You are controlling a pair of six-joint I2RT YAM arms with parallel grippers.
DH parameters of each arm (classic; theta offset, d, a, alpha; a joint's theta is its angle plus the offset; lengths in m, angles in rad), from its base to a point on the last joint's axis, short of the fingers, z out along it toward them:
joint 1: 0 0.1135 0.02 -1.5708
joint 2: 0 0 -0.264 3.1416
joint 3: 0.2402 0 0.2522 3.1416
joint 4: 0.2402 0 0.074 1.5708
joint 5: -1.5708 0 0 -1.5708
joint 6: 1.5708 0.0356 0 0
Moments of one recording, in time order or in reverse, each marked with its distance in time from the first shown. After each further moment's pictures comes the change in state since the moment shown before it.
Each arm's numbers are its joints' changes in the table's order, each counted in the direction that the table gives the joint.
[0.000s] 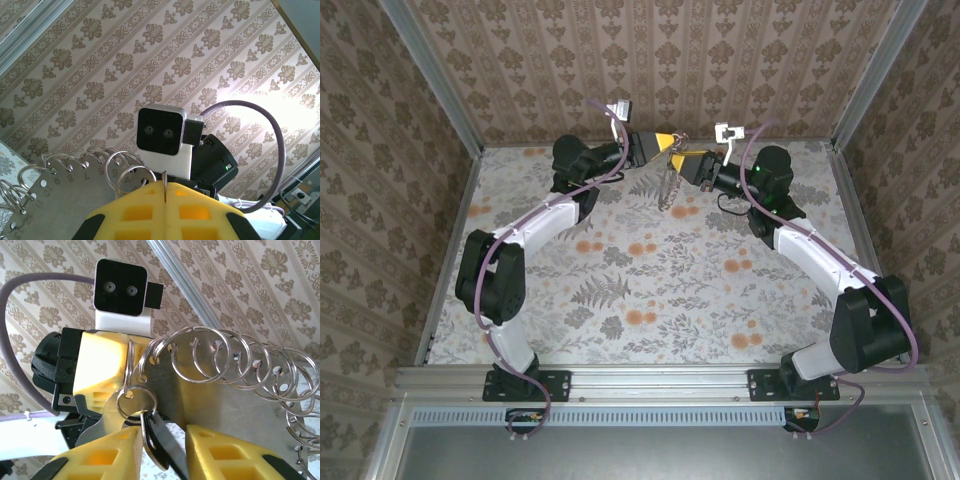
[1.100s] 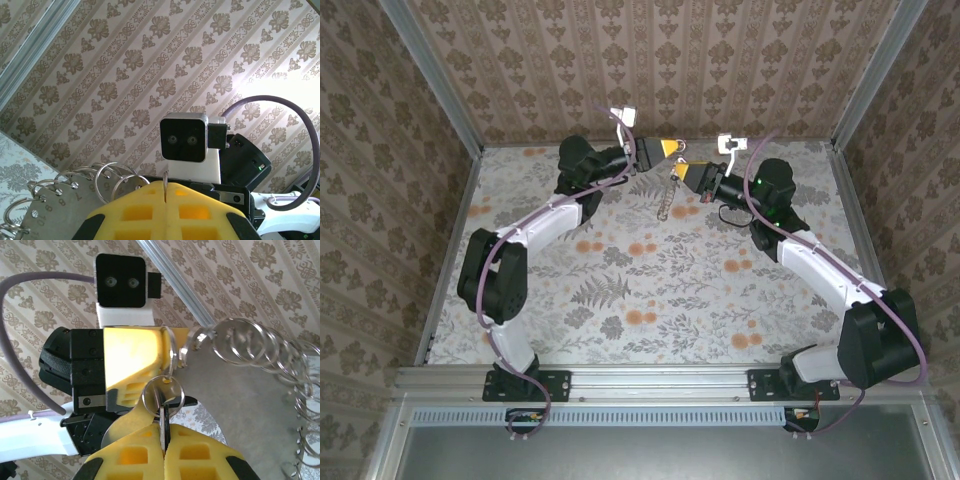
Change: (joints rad) left arm -0.012 0.008 -0.016 0.042 0.011 0.188; right arm 0.027 -0.083 -0.096 0.019 -0.066 0.022
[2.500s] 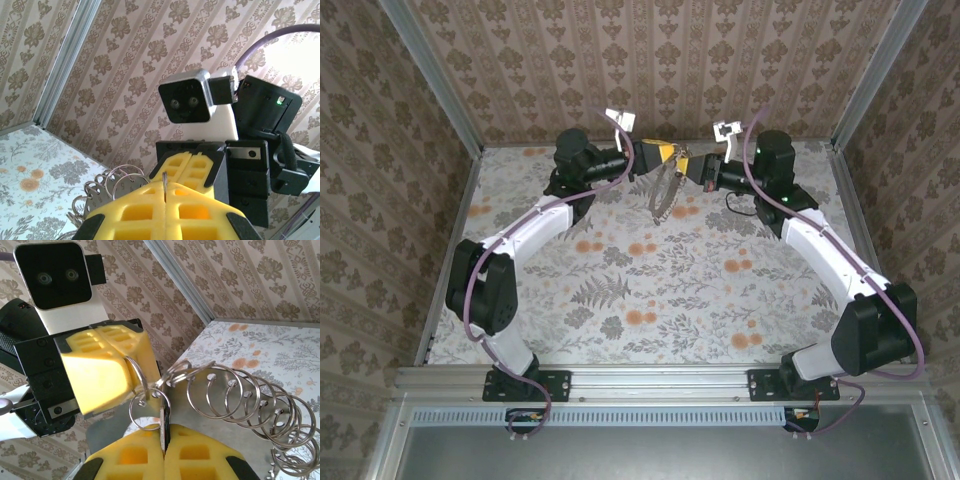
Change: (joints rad) left arm 0.008 -0.090 -0.011 0.294 0.019 0.361; right arm -0.056 0.065 0.246 0.440 0.089 -0.198
